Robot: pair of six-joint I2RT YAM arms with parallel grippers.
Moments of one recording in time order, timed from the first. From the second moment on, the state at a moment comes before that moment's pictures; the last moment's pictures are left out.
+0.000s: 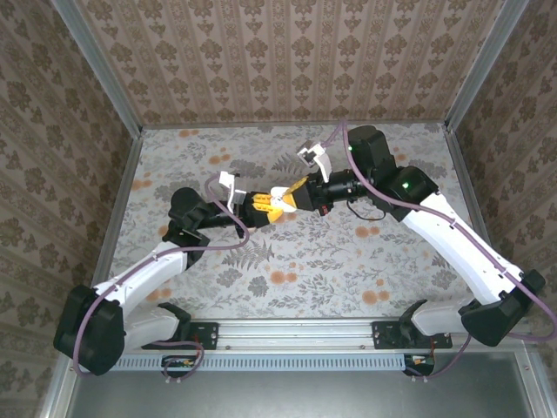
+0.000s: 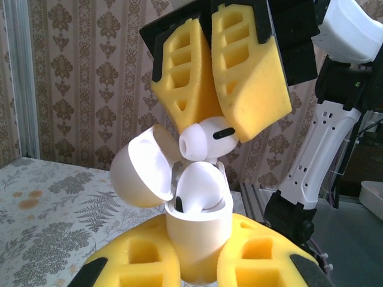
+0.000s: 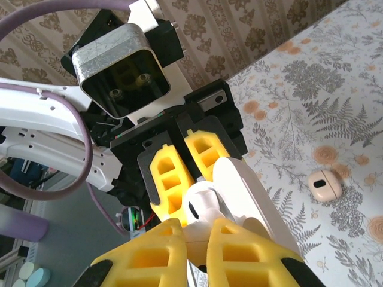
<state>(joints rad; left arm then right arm) -0.54 1.14 0.61 0.77 1.04 -0.35 0.59 1.32 1.48 -0.70 -0.72 0.10</state>
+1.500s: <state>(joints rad) -0.56 1.16 0.64 0.75 1.04 -0.35 0.58 1.29 1.53 -0.83 -0.61 0.08</state>
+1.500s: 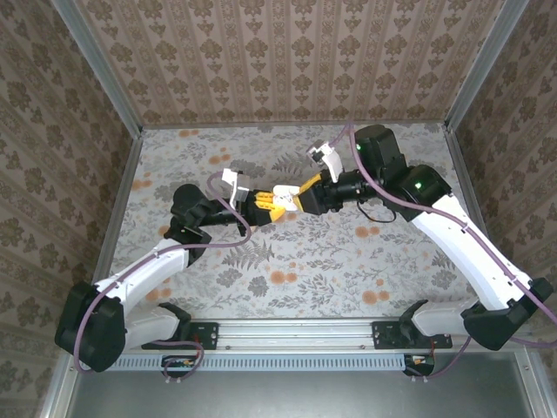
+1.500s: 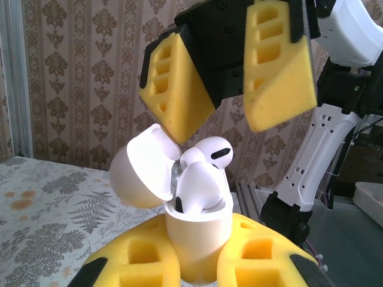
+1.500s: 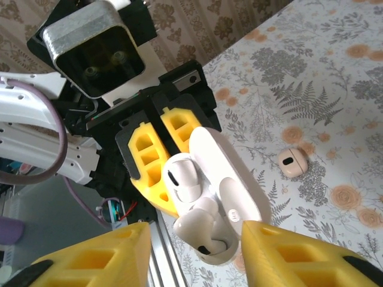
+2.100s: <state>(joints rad) -0.56 1.16 0.64 0.71 1.01 -0.30 0.64 1.22 1.43 -0.72 -0.61 0.21</state>
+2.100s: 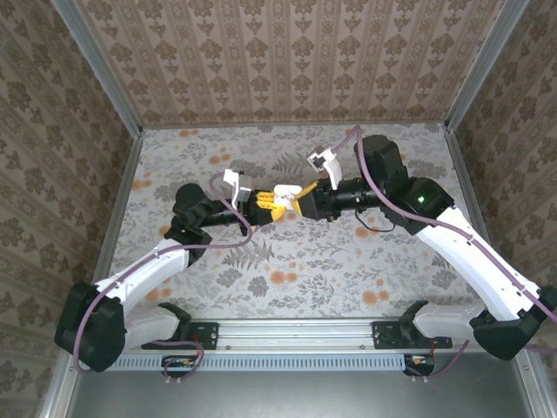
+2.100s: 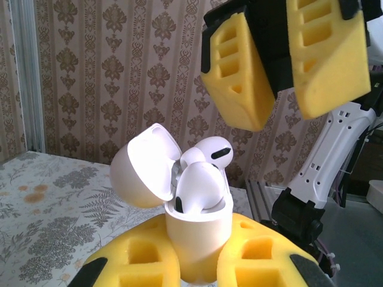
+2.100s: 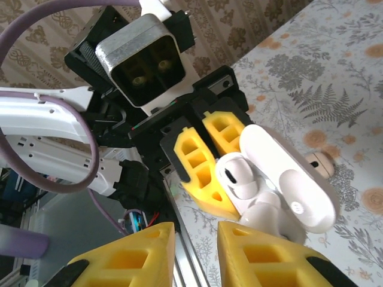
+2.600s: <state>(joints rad) -0.56 1.15 0.64 0.68 0.99 -0.30 0.64 1.26 1.43 -0.72 -0.57 0.21</state>
